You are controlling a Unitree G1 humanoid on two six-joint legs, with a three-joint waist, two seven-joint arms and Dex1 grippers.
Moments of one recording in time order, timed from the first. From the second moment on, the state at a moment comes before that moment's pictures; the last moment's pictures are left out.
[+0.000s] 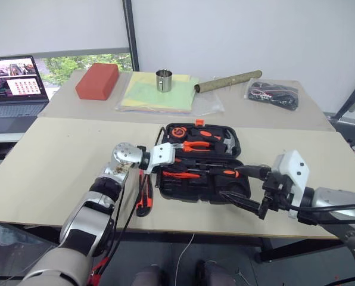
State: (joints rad) left arm -0.94 0.33 -0.24 0.91 0.01 -0.39 -1.29; right arm -0.08 -0.86 -0.25 -0.75 0.79 0.82 0.63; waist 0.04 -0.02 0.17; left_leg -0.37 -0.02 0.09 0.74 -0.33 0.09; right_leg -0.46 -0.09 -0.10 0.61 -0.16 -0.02
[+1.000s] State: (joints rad) left arm -0.92 0.33 -0.22 0.93 0.01 -0.45 -1.30; right arm -0.06 -0.86 -0.27 -0.75 0.81 0.84 0.60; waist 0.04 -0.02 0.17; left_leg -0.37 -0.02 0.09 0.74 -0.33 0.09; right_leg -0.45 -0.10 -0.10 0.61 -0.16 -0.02
